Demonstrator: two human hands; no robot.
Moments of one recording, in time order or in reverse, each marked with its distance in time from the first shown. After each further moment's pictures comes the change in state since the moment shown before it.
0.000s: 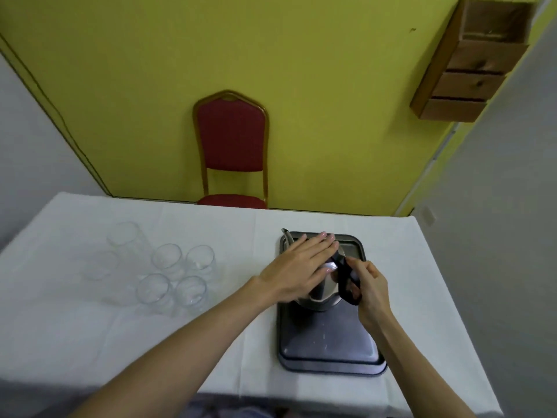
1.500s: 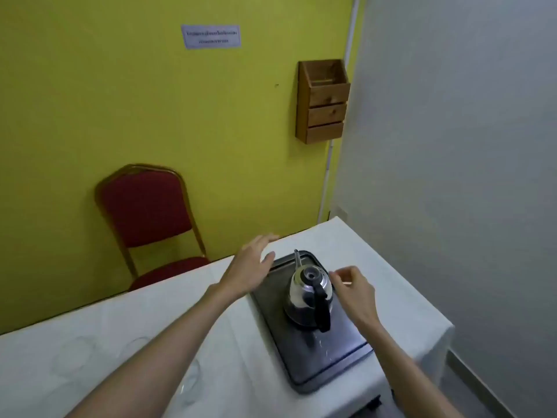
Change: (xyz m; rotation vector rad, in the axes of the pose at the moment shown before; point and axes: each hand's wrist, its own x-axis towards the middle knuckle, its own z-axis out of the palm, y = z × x) left_hand 0.019 -0.041 -0.078 -0.424 0.023 -0.062; right_hand -0.071 -0.007 0.013 -0.572 0.467 -0.246
